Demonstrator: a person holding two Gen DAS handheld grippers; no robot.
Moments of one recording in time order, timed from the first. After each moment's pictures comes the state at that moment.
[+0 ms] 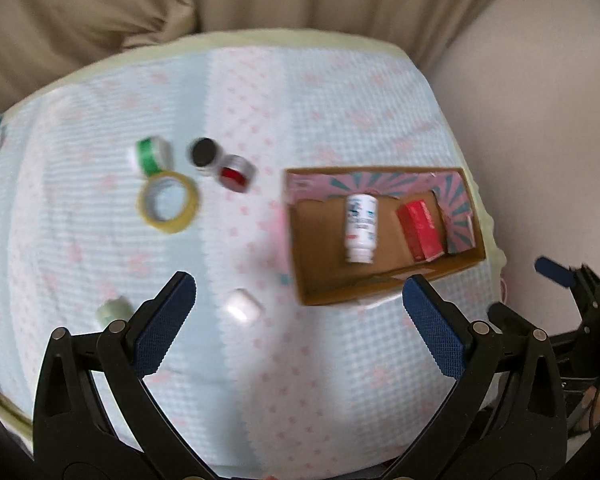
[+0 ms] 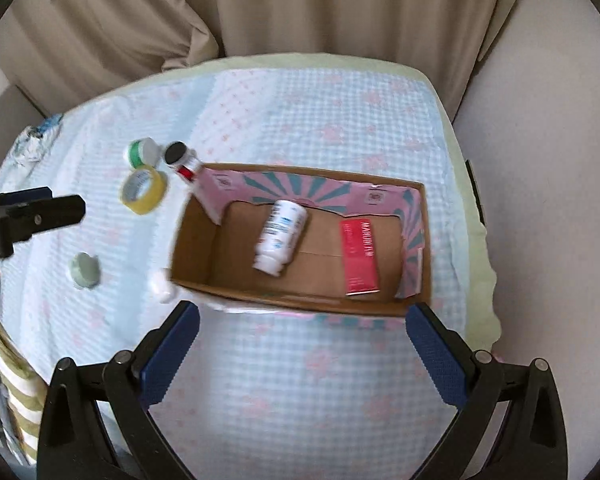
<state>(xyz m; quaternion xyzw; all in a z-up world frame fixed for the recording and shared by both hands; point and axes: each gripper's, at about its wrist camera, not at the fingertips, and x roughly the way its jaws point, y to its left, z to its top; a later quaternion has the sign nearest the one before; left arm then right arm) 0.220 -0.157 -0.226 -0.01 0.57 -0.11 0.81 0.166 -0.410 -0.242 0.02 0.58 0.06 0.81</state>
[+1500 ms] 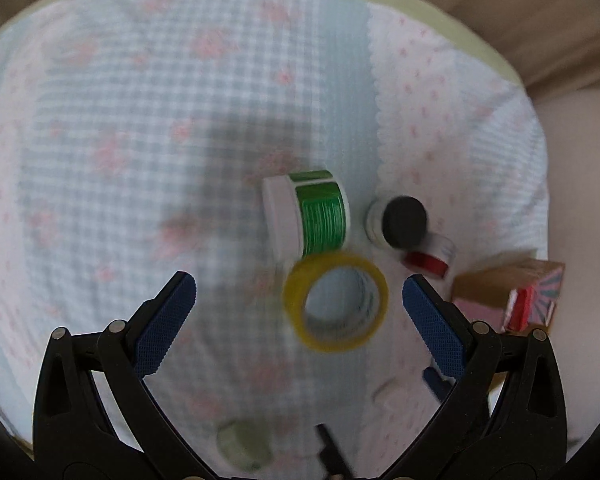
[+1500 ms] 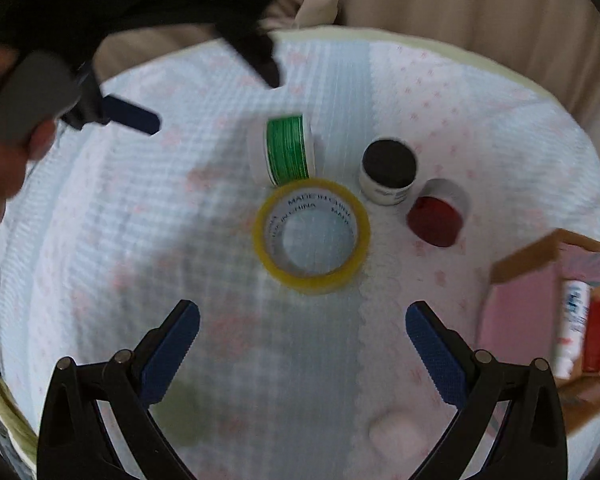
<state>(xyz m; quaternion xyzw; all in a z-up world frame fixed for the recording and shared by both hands) 0.469 0.063 -0.416 -0.09 0.68 -0.10 0.72 0.312 -0.073 -0.404 0.03 0.58 0.10 0.81</state>
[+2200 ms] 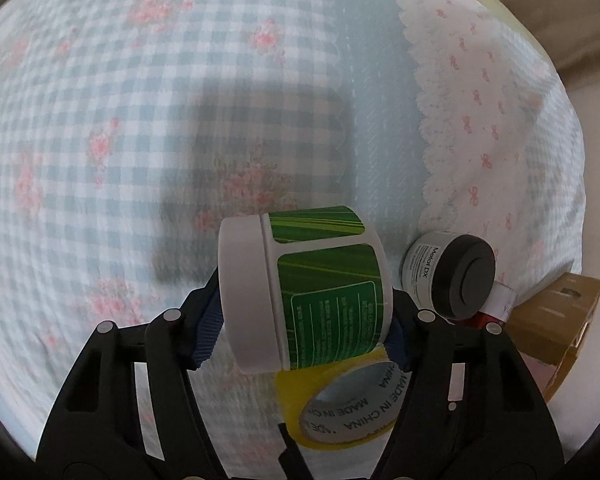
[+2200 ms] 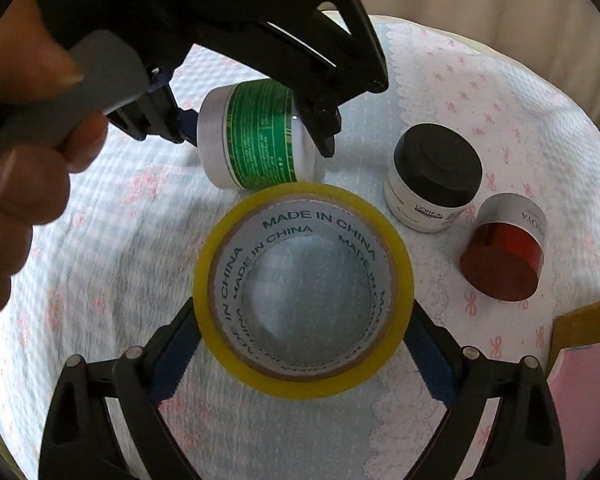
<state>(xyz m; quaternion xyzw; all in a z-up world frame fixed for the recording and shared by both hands) 0.505 0.025 -0.508 -0.07 0.69 -0.09 0.71 0.351 -0.065 -0.475 0.01 0.56 0.10 0.82</state>
